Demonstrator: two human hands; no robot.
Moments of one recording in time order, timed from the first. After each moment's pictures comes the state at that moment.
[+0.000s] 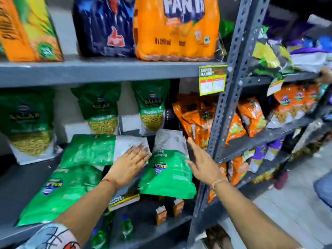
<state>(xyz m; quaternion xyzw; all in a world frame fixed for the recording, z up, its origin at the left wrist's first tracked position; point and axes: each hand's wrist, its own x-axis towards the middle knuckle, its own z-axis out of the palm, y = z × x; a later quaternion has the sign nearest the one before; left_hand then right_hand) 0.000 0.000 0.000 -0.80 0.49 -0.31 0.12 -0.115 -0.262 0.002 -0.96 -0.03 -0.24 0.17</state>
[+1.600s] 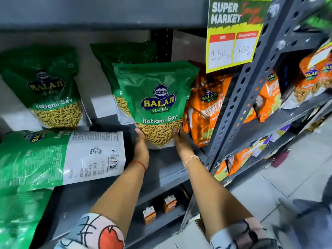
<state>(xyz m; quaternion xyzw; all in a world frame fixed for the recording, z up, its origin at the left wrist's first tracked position) 0.077 -0.180 -0.038 -0.60 -0.01 0.12 -0.79 0.041 -0.294 -0.035 -0.75 0.22 -0.13 0.60</state>
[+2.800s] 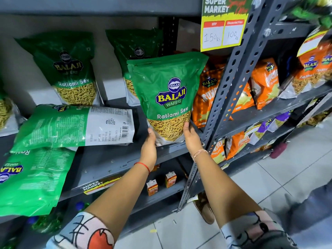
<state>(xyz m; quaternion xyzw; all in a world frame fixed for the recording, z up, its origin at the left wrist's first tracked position) -0.009 -0.145 -0.056 -0.64 -0.04 0.18 -0.75 -0.035 -0.285 -0.046 -0.77 0.25 -0.10 0.57</state>
